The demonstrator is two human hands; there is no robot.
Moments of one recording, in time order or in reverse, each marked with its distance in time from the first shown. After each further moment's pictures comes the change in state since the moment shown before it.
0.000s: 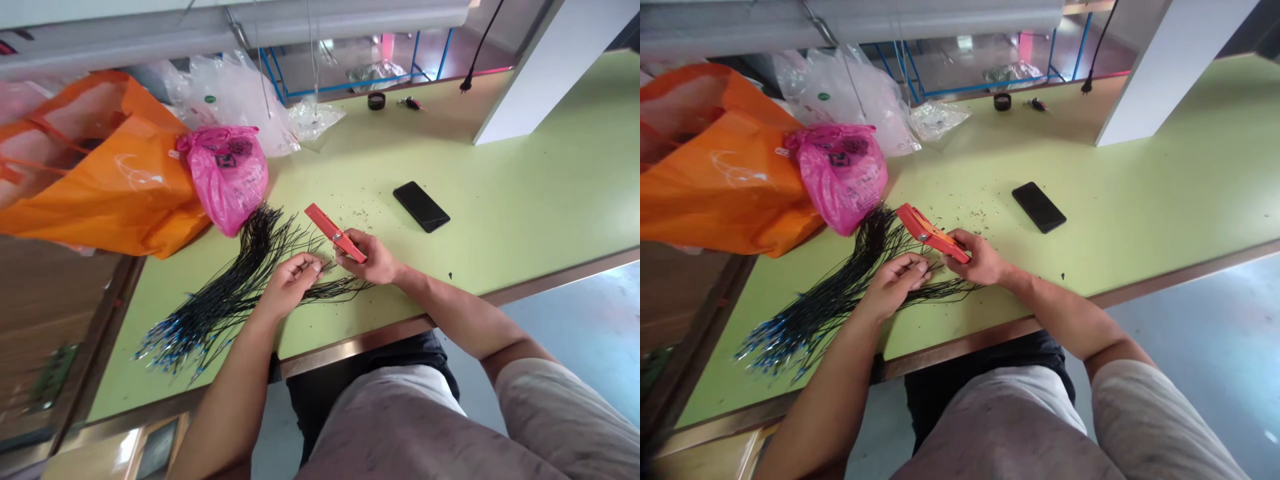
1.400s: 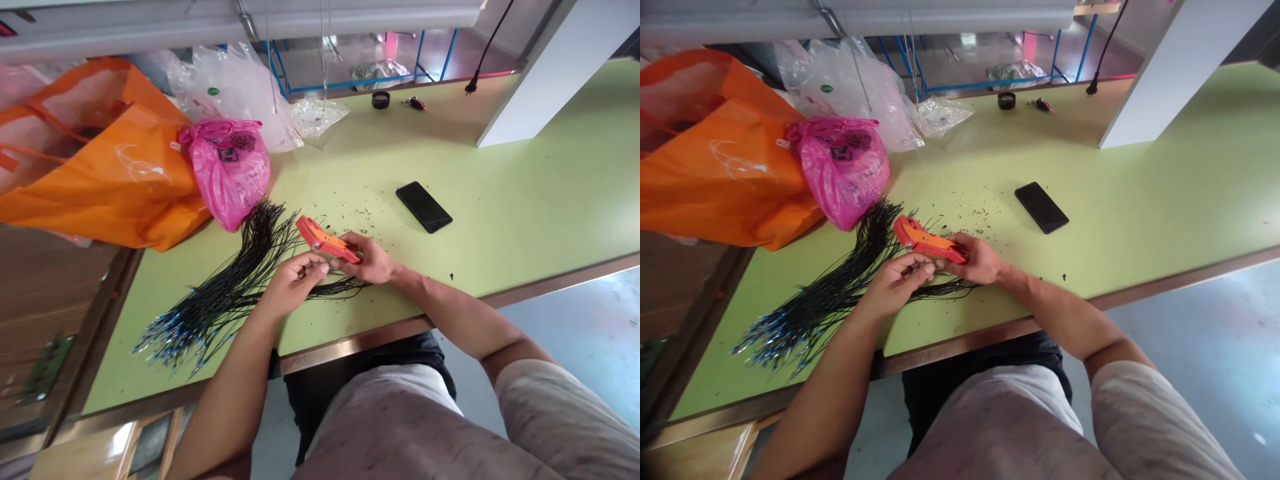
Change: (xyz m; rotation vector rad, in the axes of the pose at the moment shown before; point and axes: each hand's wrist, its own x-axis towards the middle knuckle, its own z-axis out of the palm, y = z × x) left_hand -0.002 0.005 0.001 0.145 -0.049 0.094; right_hand 0.002 0.007 0.003 -0.054 -0.050 0.138
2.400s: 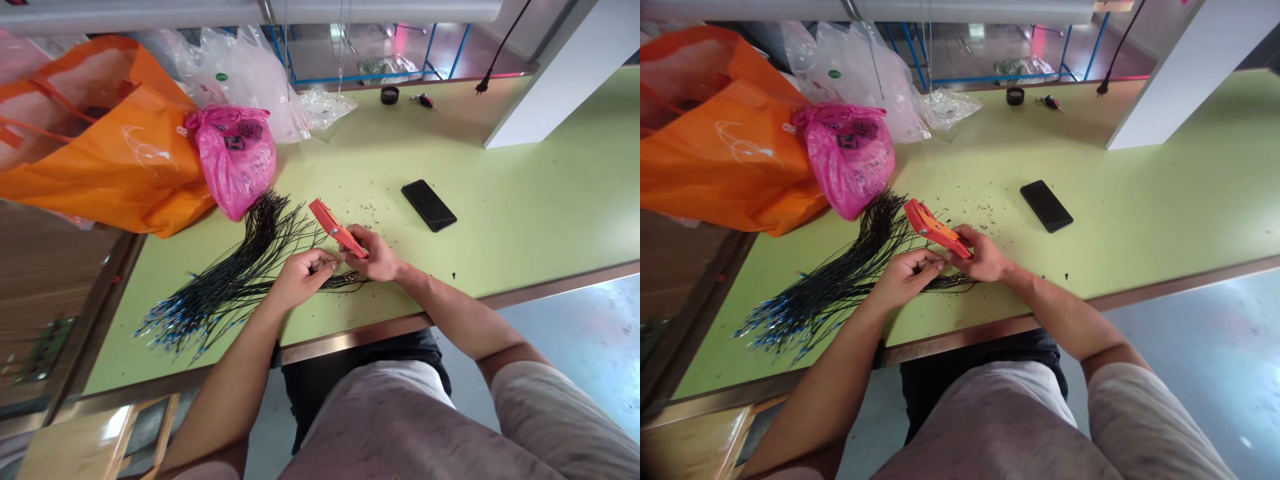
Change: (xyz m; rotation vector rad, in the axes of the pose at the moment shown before) left_hand 0.001 0.000 0.009 0.103 0.001 0.058; right_hand -0.003 -0.008 -0.002 -0.024 0.000 -0.102
